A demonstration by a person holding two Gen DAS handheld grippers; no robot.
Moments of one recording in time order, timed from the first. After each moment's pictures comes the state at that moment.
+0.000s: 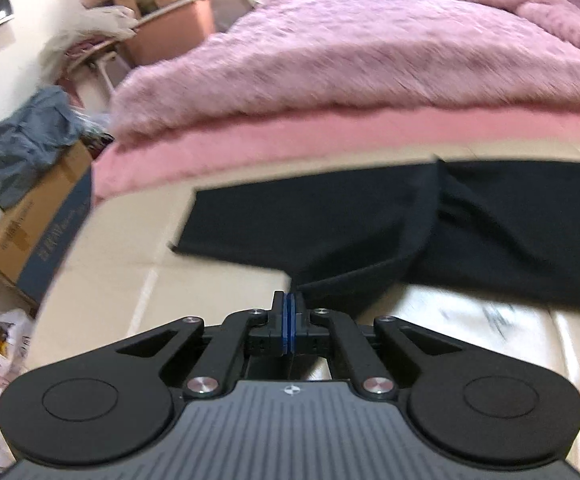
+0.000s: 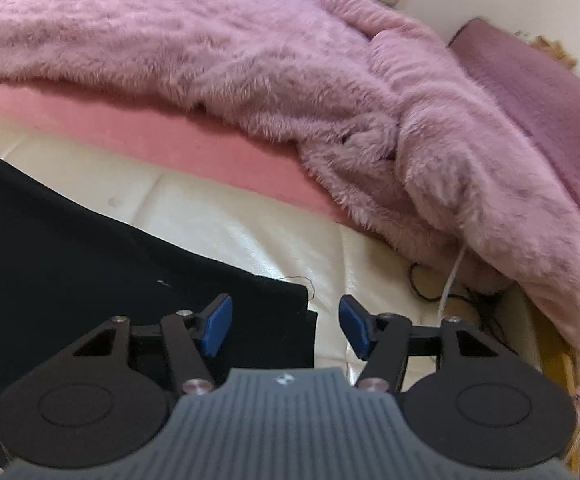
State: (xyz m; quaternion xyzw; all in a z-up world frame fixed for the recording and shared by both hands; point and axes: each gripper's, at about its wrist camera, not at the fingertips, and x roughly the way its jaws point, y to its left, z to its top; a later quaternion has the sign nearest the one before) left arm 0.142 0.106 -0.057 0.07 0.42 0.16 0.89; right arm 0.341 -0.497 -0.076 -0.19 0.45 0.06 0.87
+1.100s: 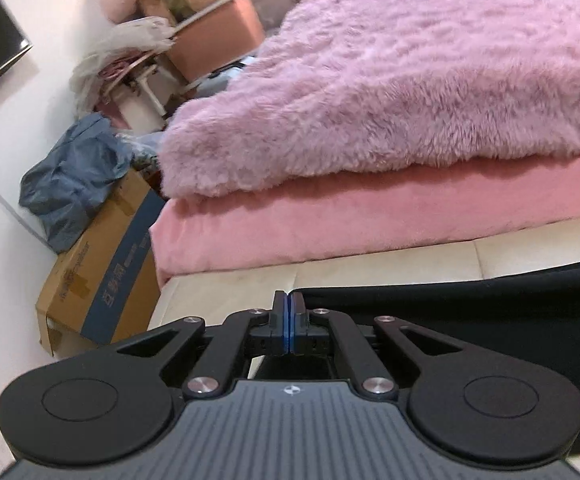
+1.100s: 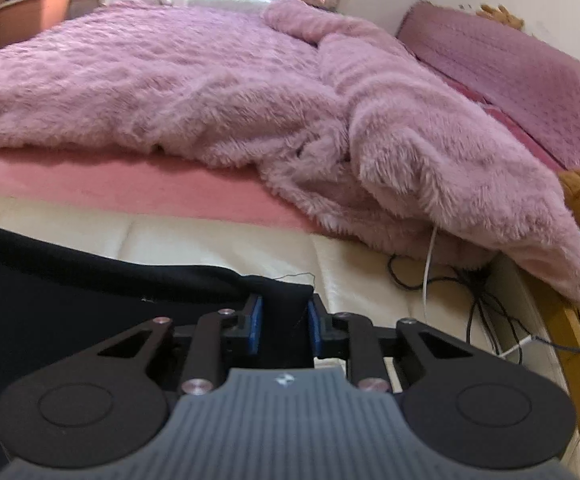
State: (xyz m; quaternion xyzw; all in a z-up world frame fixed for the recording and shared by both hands) left arm 0.293 0.203 -0.047 0.15 0.45 0.23 0.85; right arm 0.338 -0.513 -0.061 -0.11 0.41 -0.01 0.90
